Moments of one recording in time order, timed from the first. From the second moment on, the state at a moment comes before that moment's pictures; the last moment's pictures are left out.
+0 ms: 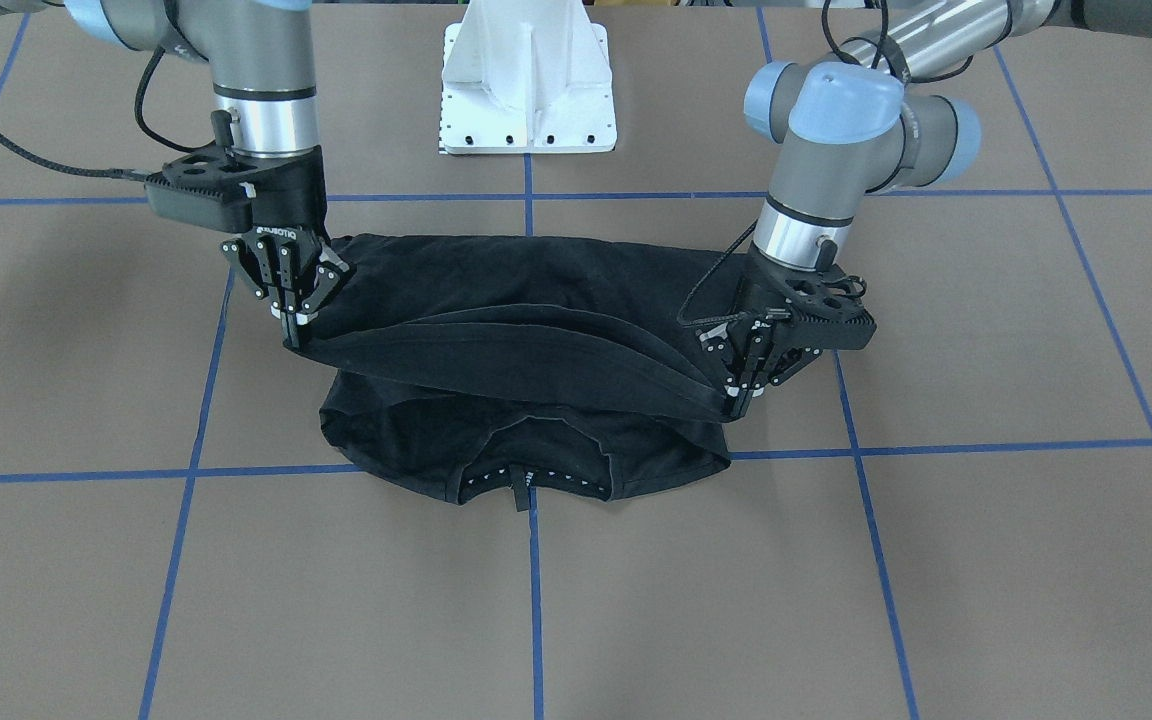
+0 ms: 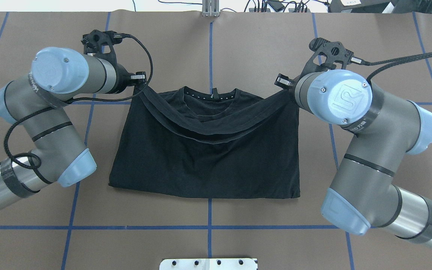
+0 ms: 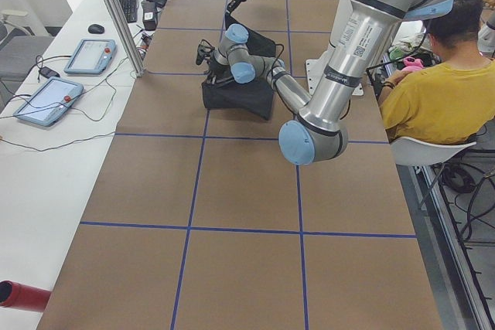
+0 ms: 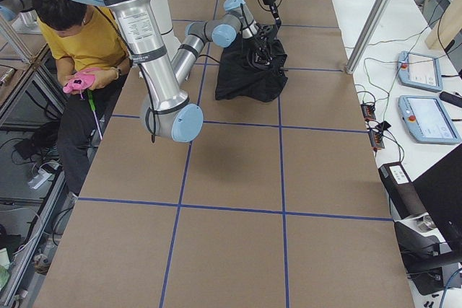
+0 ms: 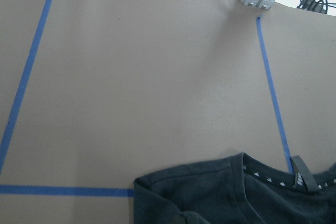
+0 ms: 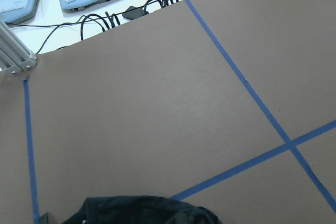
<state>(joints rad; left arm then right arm) -0.71 -2.08 -1.66 -2.00 -1.66 -1.20 0.62 -1.09 1.97 -1.64 1.42 1.57</state>
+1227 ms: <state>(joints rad) -0.72 -2.13 -1.46 -2.05 -1.63 -0.99 0.65 -1.05 1.71 -1.50 1.43 1.50</state>
